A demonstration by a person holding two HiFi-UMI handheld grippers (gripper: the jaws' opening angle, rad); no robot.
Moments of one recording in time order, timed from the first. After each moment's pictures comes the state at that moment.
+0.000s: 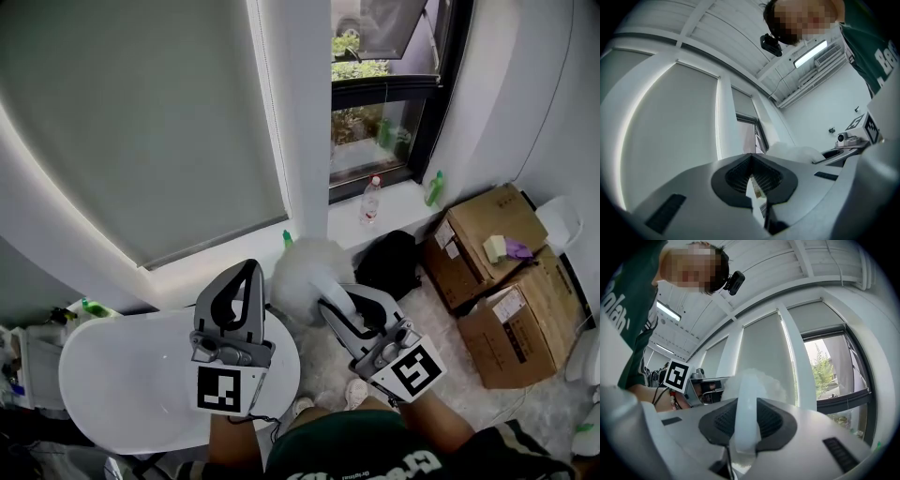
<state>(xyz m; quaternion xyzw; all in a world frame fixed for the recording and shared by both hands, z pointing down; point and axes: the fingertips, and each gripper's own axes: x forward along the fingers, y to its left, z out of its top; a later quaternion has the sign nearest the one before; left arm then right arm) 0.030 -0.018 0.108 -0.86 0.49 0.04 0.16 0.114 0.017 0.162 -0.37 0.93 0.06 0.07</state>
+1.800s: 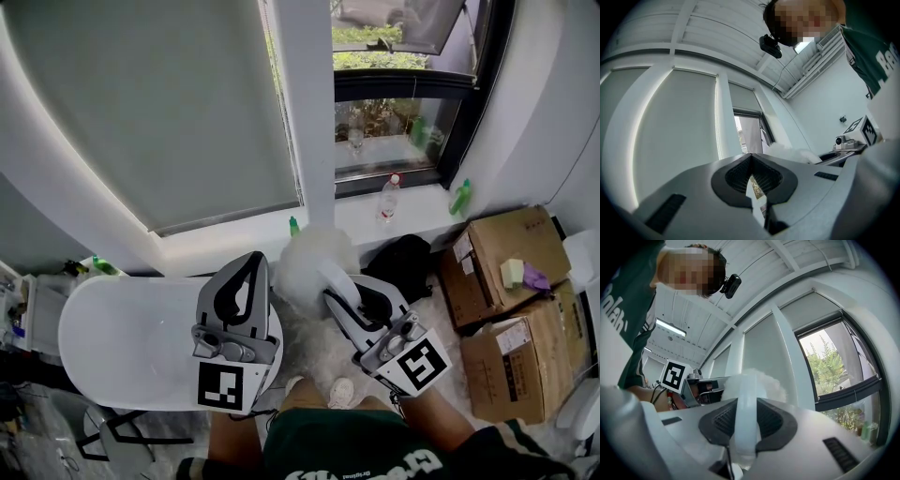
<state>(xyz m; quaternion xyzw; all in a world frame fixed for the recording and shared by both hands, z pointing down) 0.108 -0.016 0.121 -0.82 0.55 0.00 0.17 0.194 0.000 0.175 -0.29 0.95 0.05 0.11</state>
